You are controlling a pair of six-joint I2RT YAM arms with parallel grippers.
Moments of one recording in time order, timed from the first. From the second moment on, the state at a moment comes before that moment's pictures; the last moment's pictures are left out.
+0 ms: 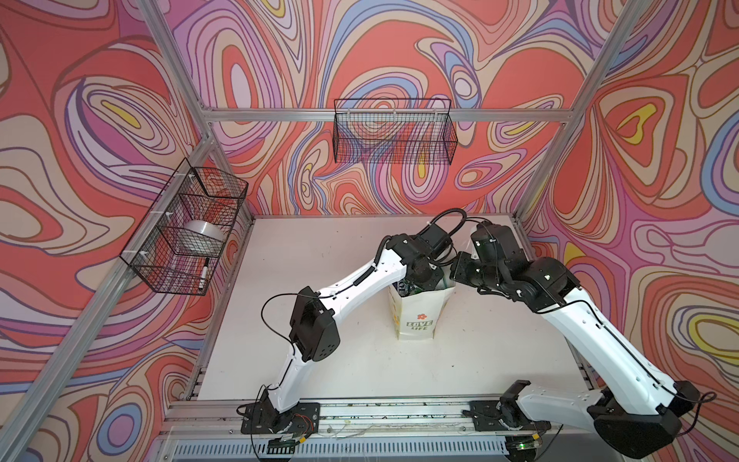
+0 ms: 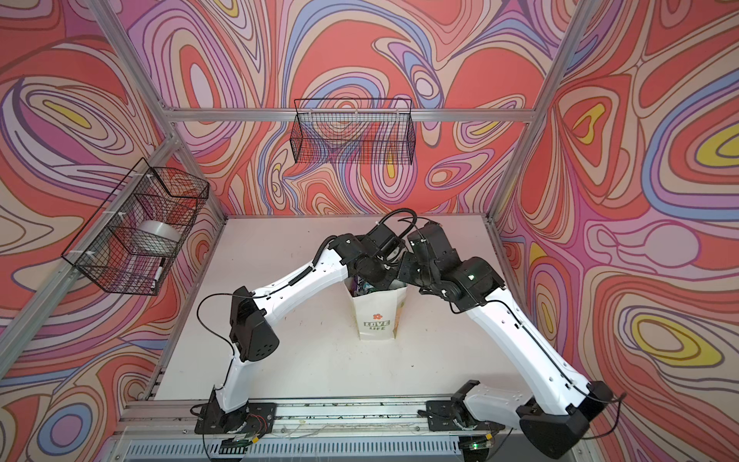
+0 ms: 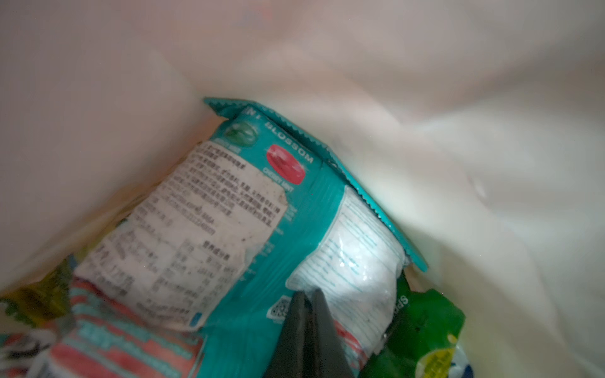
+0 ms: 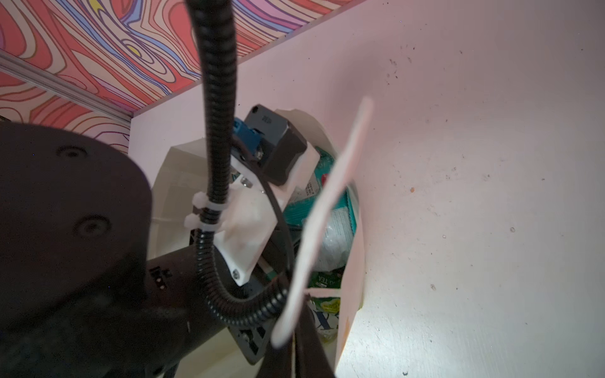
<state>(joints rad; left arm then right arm) -0.90 2.14 2.15 -1.12 0.00 -0.21 0.58 1.21 1.47 -1.04 0.14 0.74</state>
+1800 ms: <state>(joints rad) -0.74 1.81 2.14 -1.15 0.06 -0.48 0.58 1.42 1.71 -1.05 0.20 0.59</state>
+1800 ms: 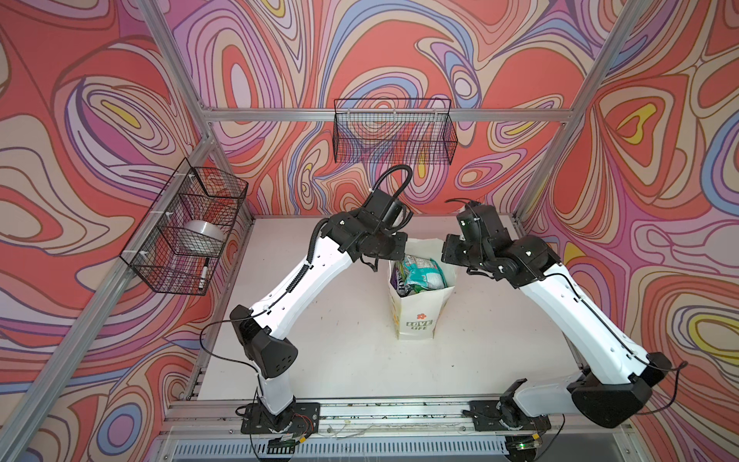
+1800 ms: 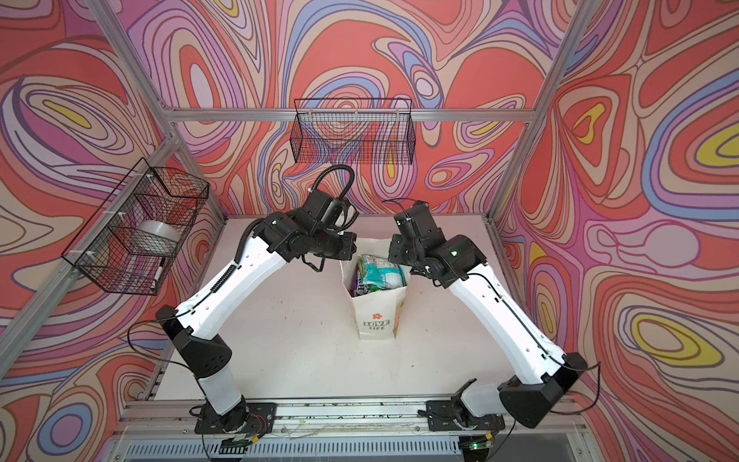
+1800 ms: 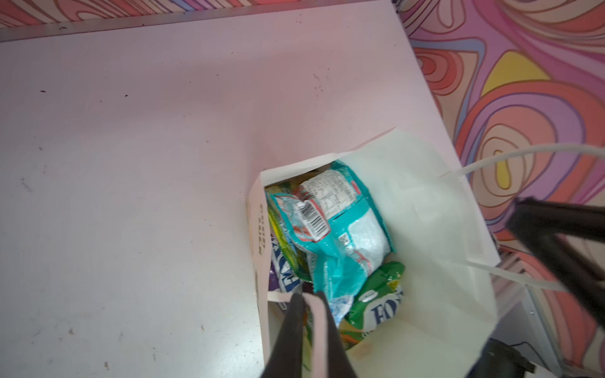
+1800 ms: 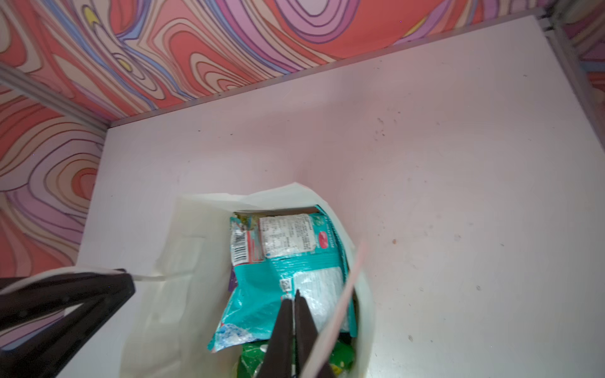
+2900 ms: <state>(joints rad) -0.67 1.67 2.02 -1.19 -0.05 -0.50 0.58 1.56 1.82 -0.93 0.02 0.57</state>
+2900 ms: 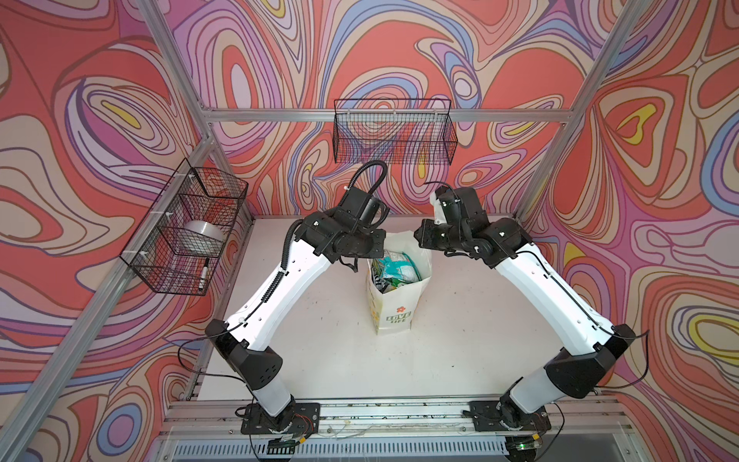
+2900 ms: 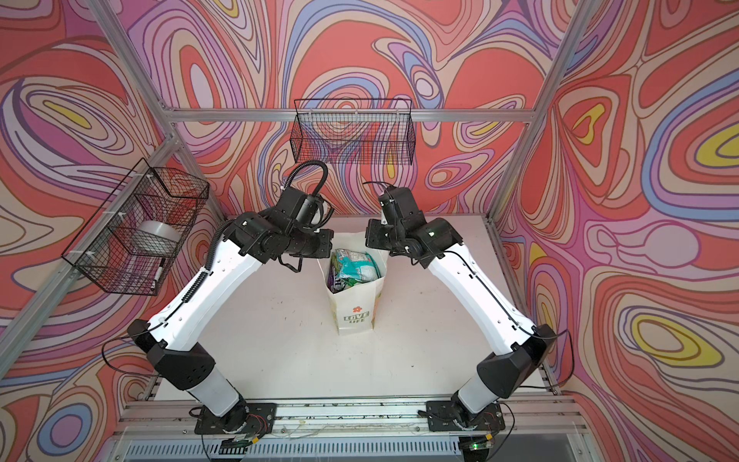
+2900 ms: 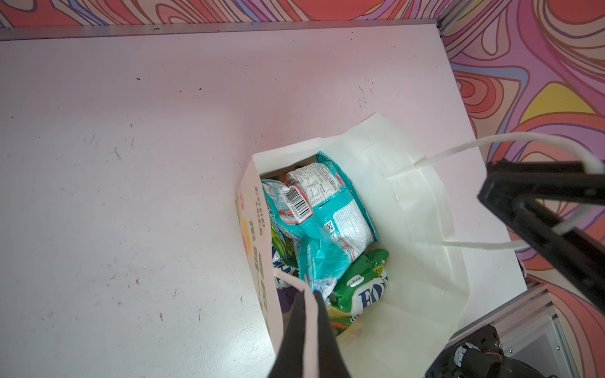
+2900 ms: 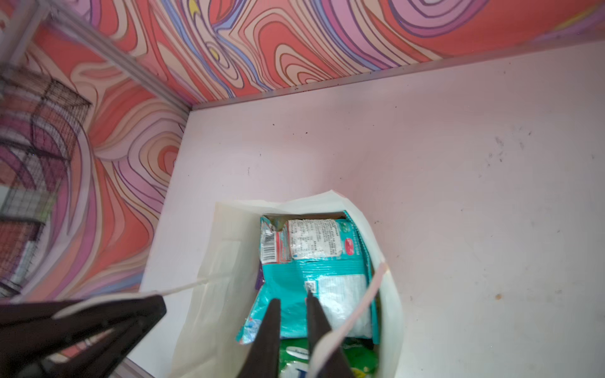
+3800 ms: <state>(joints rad) -0.63 1.17 1.68 -1.02 -0.25 -0.45 0.58 1.19 1.75 -0.93 0.42 0.56</state>
